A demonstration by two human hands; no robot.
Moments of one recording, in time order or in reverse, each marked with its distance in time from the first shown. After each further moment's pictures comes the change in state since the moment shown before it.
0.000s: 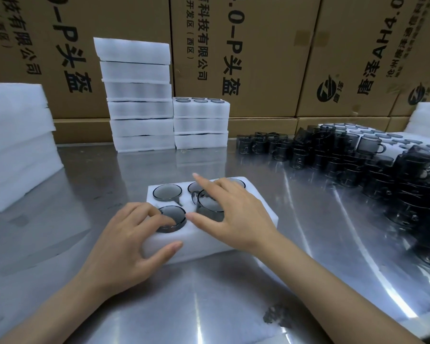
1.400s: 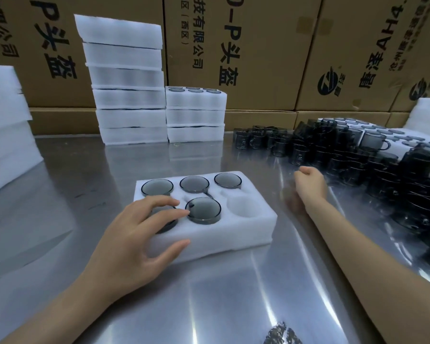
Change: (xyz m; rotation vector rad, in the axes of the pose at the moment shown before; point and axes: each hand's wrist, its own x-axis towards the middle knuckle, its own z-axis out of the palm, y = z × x) left_hand 0.018 0.009 0.023 -0.142 0.003 -0.016; right_hand 0.041 0.211 -0.008 0.394 0.467 0.951
